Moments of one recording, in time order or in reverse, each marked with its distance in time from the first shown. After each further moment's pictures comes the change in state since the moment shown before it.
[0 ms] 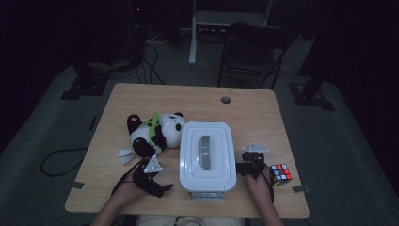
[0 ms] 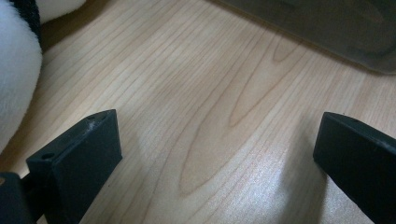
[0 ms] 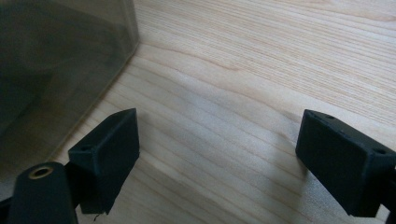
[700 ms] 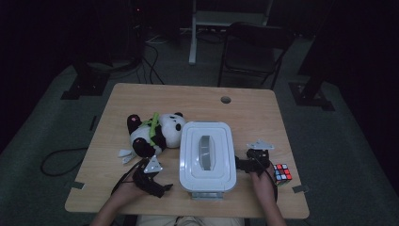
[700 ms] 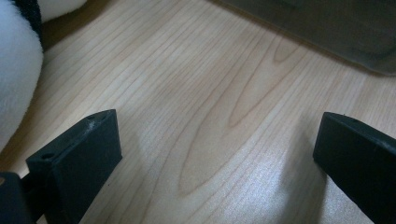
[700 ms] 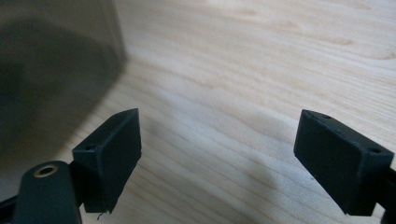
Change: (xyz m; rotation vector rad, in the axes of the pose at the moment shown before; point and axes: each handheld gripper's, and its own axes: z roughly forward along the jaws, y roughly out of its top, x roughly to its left) left arm 0.000 0.000 0.000 0.000 0.002 -0.005; right arm -0.008 0.012 -0.019 -0.037 -0.025 -0.006
